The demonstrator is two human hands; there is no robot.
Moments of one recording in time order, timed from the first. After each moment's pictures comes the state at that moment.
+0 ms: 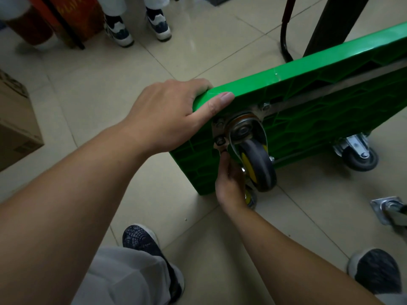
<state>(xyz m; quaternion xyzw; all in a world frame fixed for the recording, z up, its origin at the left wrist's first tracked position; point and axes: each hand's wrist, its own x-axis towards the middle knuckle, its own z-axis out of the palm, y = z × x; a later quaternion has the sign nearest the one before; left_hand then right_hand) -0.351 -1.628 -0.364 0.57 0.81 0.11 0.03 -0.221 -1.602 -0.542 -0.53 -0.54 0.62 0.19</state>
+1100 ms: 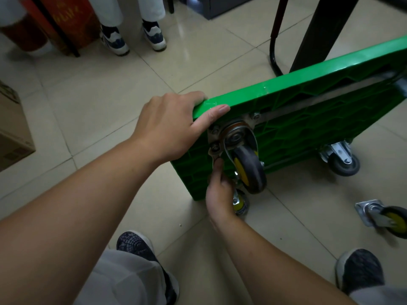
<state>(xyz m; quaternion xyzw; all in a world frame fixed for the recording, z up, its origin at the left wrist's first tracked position) -0.349 -1.629 -0.374 0.56 0.82 0.14 -0.02 -0.231 -1.624 -0.529 -0.54 -0.44 0.68 0.24</state>
